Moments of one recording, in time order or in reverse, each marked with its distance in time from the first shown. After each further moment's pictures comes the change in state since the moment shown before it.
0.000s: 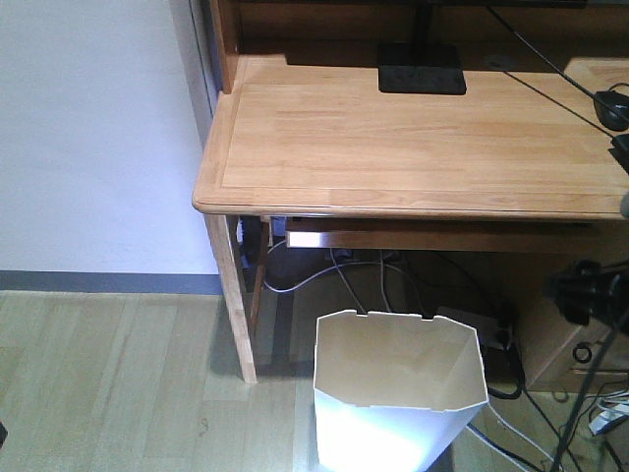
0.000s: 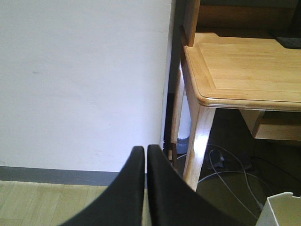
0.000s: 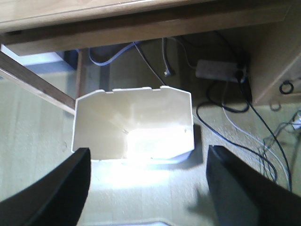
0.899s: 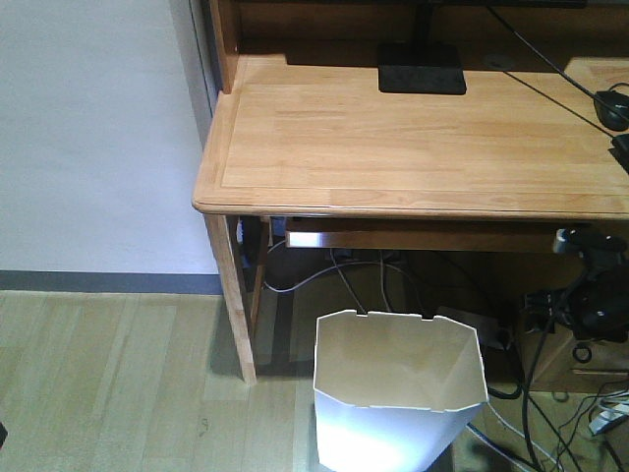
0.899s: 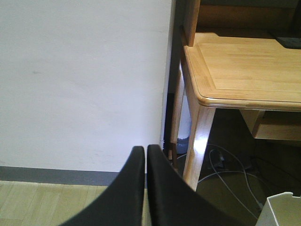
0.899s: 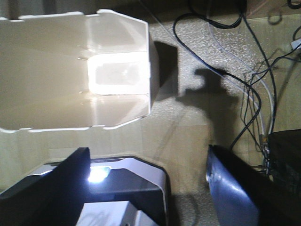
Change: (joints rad) left arm 0.000 0.000 0.000 0.000 0.000 0.000; right arm -0.229 0.982 -0.256 0.331 -0.250 -0.608
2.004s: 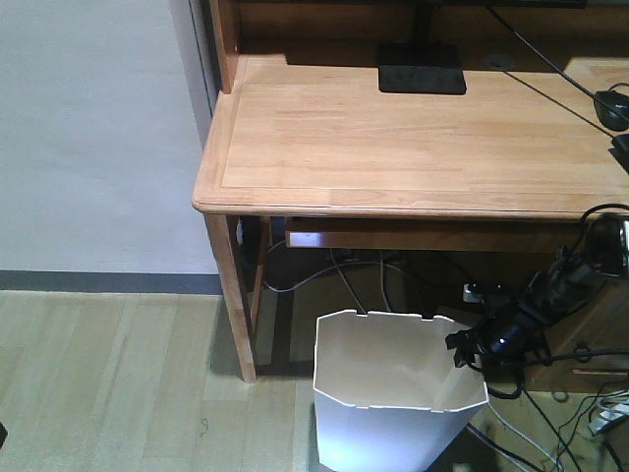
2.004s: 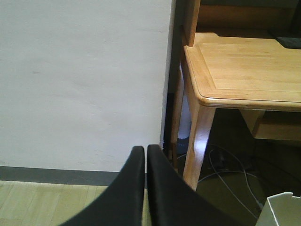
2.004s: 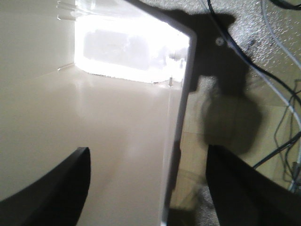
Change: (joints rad) left arm 0.000 0.000 0.000 0.000 0.000 0.000; right arm 0.112 0.897 -0.723 0.036 0.043 -0.080
